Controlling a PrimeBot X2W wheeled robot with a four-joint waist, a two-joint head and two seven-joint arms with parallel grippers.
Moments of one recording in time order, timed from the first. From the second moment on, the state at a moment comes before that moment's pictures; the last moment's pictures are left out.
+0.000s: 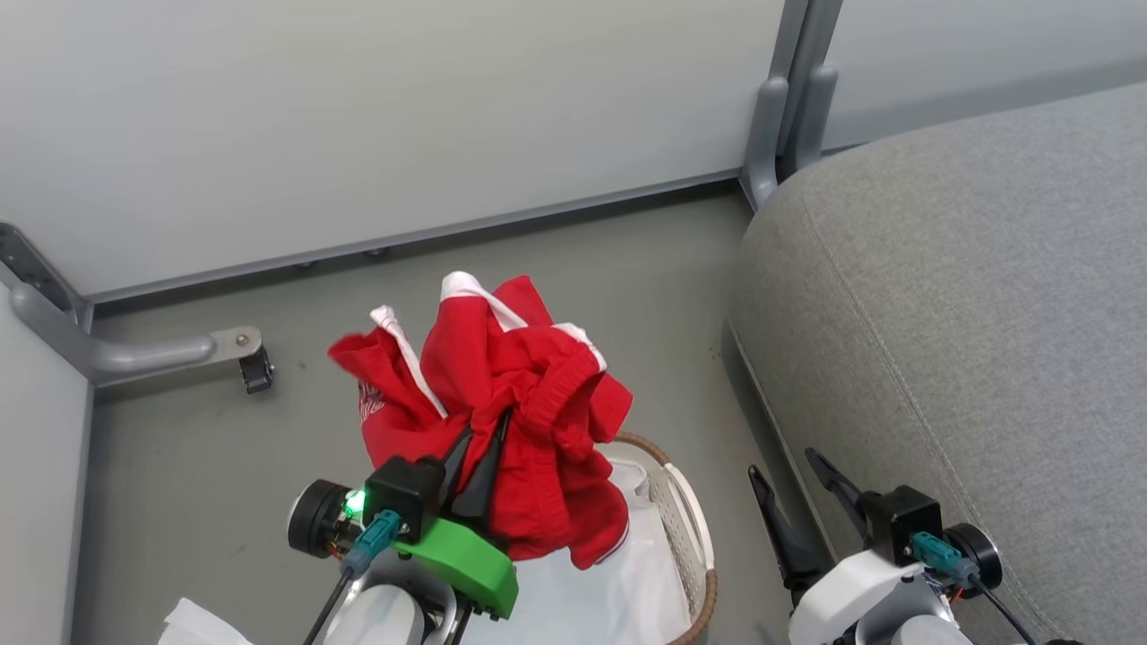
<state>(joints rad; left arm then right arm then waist) -0.22 0.05 -0.42 0.41 -0.22 -0.13 -0.26 -0.13 -0.07 0.26 0.40 0.21 0.13 -0.26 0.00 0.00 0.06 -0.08</state>
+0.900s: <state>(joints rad) -0.22 0.05 -0.48 0.27 -0.25 -0.13 -0.26 -0.22 -0.09 0.55 0.27 0.46 0.13 -0.26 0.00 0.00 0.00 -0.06</state>
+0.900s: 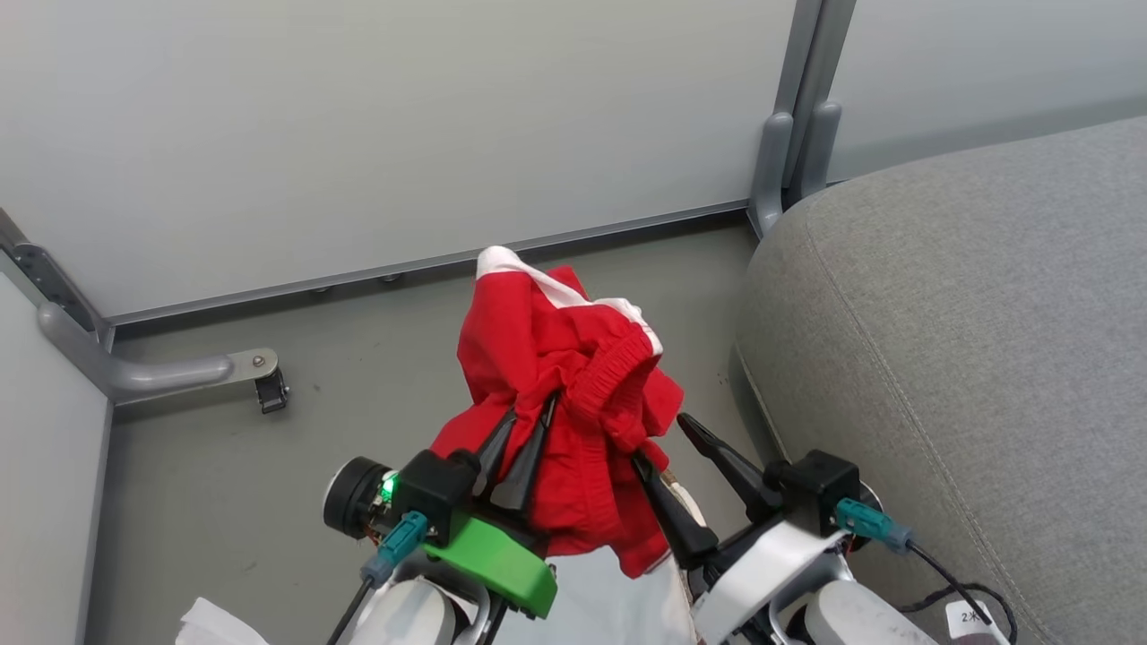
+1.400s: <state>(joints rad) -0.22 0.05 -0.57 0.27 -0.27 -0.13 -0.26 -0.37 -0.10 0.69 0.37 0.59 0.13 -0.26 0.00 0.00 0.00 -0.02</state>
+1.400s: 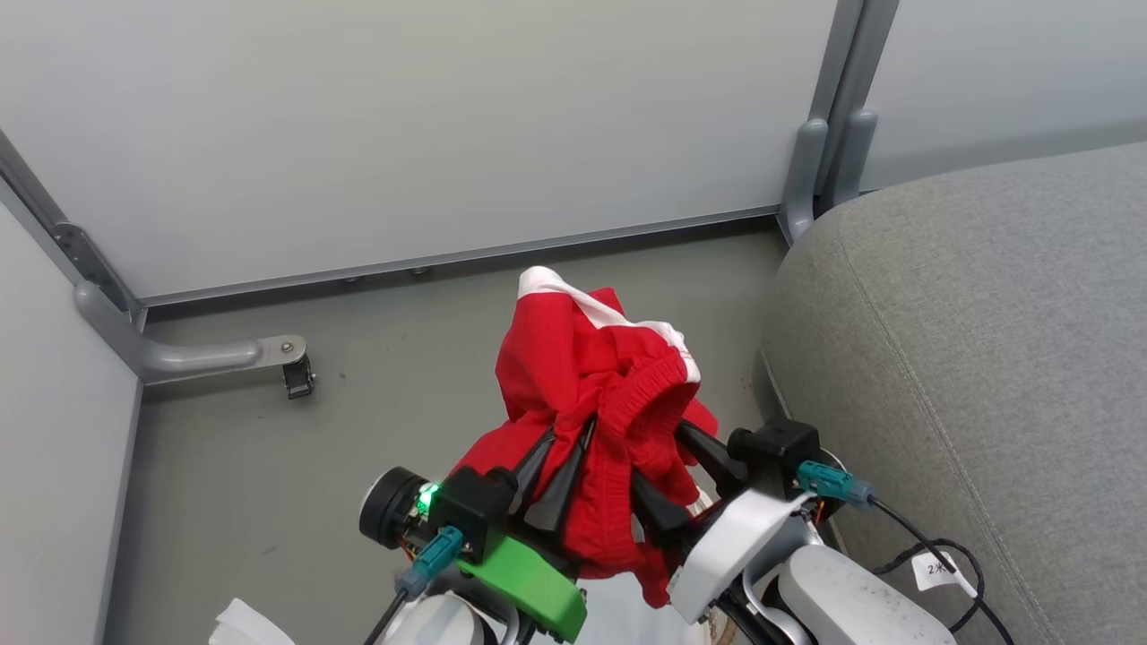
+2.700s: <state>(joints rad) -0.23 0.05 -0.63 0.29 -0.31 -0.13 -0.26 -0.42 -0.08 0.66 0.50 0.50 0.13 -0.26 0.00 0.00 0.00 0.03</state>
